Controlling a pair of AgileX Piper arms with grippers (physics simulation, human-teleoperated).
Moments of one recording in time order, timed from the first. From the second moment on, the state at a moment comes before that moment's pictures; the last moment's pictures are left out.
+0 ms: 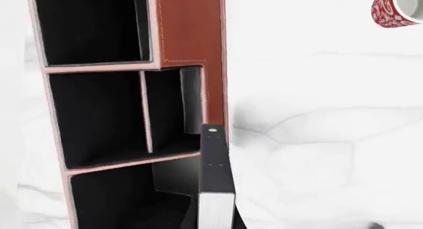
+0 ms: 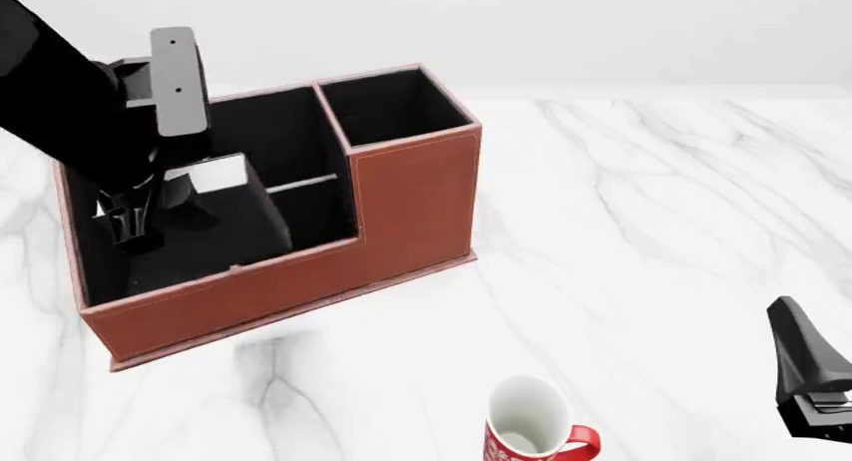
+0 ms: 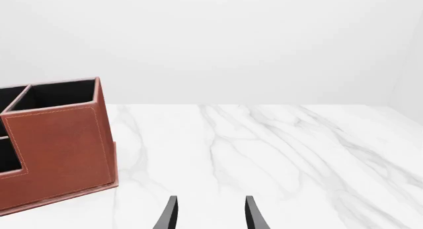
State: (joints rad) left arm -0.39 1.27 -1.29 1.22 0.89; right arm 0.00 0.01 -0.01 0.00 0.00
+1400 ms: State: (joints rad) left arm -0.25 1.50 -1.73 1.22 1.02; right arm 0.00 0.01 -0.01 0.00 0.00
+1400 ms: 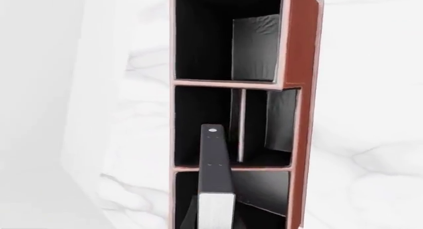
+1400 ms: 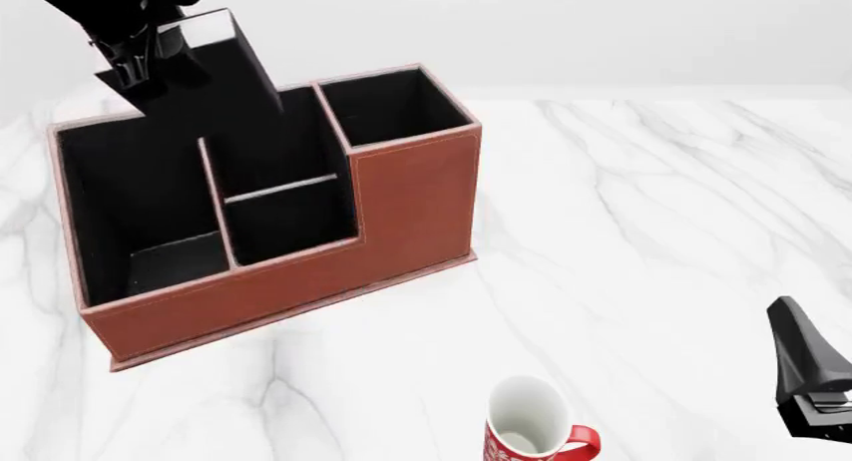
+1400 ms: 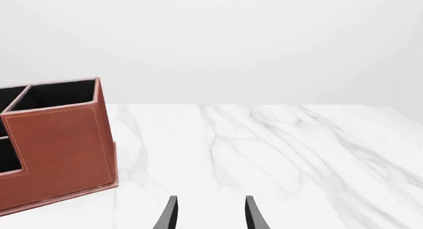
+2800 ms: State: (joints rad) left arm -0.26 1.69 -1.85 1.22 0.97; right arm 0.00 0.01 -0.01 0.00 0.00
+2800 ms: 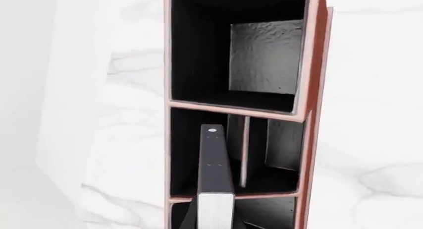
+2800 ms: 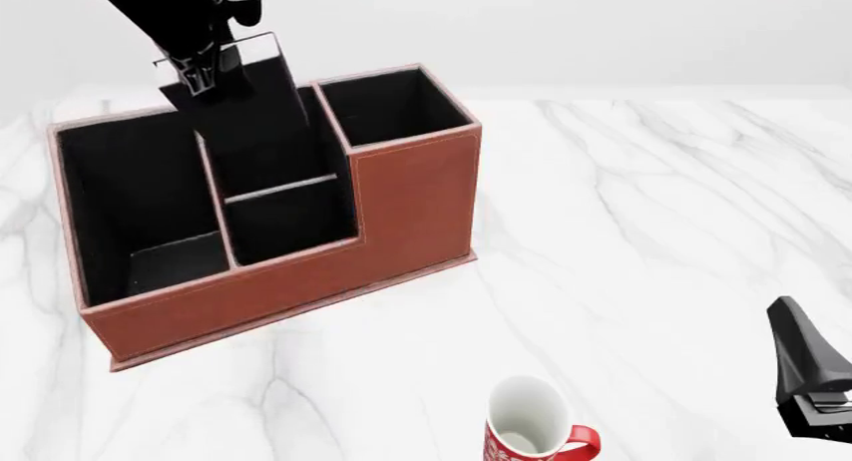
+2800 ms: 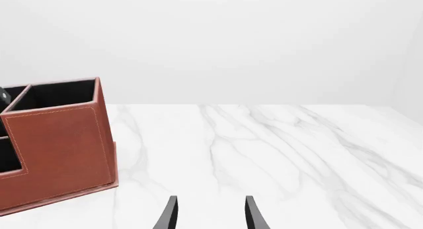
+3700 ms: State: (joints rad) left arm -0.25 1.84 -1.89 1.22 0.93; right arm 0.00 0.01 -0.01 0.00 0.00
